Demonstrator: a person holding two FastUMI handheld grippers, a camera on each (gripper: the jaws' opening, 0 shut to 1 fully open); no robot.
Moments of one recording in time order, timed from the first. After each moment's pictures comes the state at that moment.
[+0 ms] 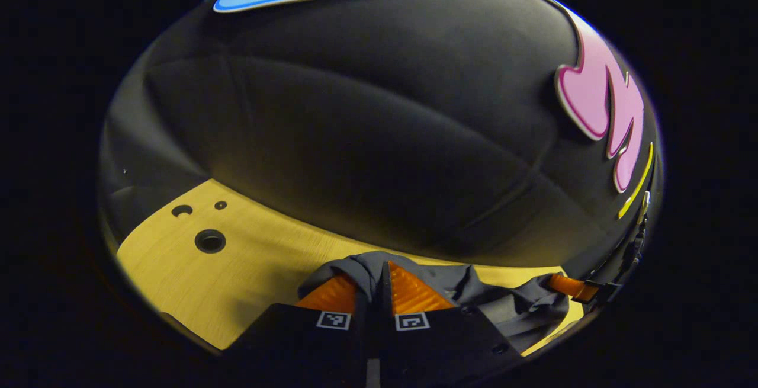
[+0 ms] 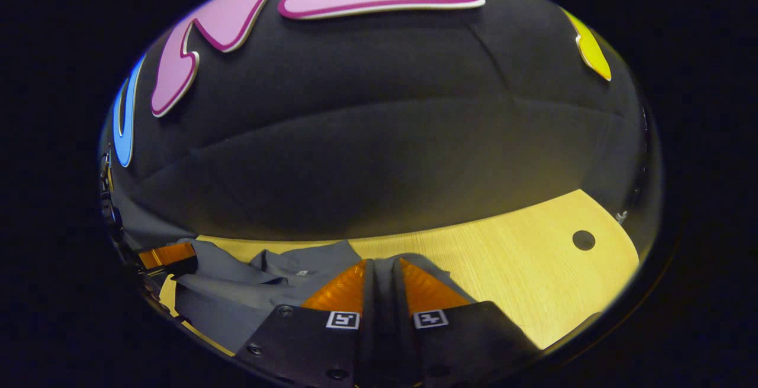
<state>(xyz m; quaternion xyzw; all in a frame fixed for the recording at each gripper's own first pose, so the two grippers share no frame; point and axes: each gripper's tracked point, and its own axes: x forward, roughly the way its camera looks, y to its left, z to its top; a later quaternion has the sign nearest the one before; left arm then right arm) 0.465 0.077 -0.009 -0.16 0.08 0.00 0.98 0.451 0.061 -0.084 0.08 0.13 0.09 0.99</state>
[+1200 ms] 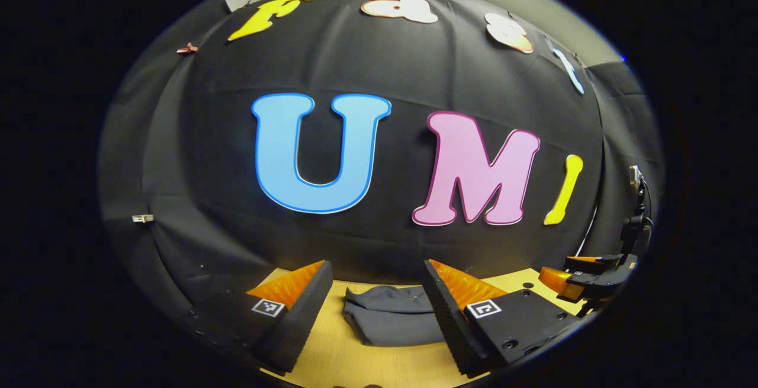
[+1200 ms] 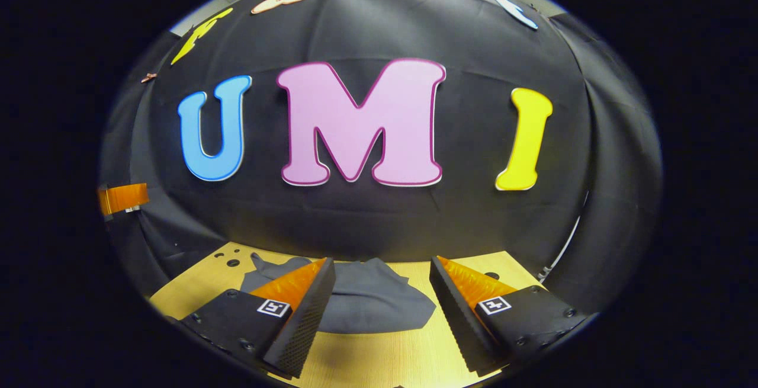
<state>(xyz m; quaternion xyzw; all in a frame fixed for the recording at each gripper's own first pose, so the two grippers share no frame) 0.091 0.067 0.167 -0.05 -0.10 0.00 0.99 0.154 0.037 0.073 0.00 -0.03 0.07 1.00</state>
